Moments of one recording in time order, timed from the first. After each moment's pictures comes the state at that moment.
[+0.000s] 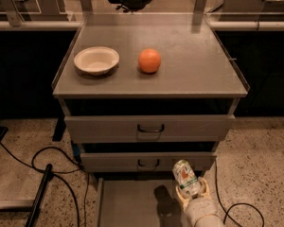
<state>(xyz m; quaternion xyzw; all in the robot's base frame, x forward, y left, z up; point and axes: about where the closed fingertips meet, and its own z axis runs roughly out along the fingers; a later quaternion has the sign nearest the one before) 0.433 -0.170 0.540 -0.15 0.82 -0.03 0.55</state>
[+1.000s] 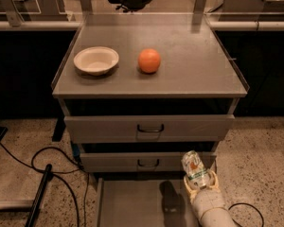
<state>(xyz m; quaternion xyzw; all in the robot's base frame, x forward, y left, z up) 0.448 -0.195 0.571 -0.13 0.81 -0.06 0.57</state>
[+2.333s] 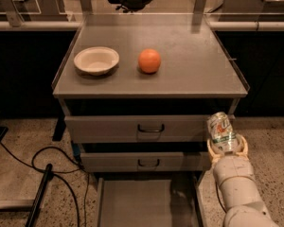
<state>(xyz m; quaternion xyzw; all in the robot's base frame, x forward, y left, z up) 0.490 -0.253 0.718 -0.07 0.76 -0.14 0.63</state>
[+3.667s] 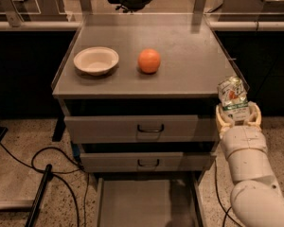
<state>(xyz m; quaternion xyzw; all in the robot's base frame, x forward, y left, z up) 0.521 -0.262 0.827 -0.04 0.69 -0.14 0.71</state>
